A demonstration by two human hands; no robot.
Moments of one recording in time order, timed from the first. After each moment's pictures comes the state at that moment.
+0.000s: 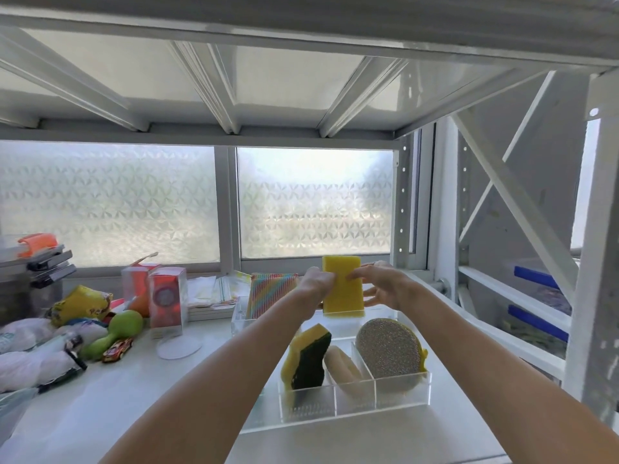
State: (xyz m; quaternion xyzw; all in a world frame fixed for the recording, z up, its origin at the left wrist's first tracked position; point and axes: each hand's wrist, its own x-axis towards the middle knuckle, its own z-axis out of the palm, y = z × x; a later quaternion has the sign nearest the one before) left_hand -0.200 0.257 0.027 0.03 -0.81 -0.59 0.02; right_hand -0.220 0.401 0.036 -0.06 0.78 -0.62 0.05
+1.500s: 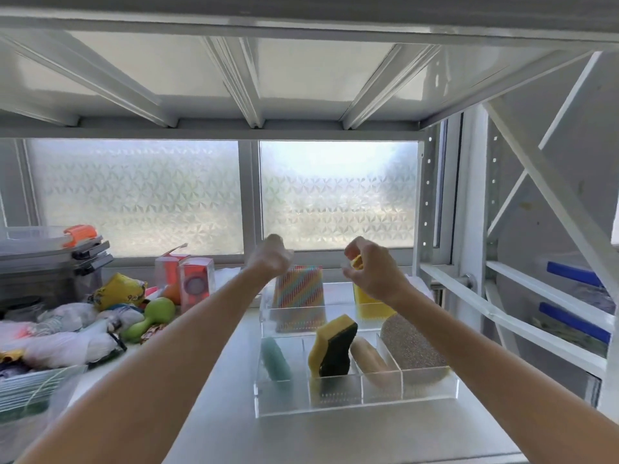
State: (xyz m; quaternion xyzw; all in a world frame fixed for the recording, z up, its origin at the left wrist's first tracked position) left_hand -0.166 0.156 0.067 0.06 -0.93 -0.27 0.23; right_hand -0.170 0.348 0.040 -0.22 0.88 -0.32 -0.29
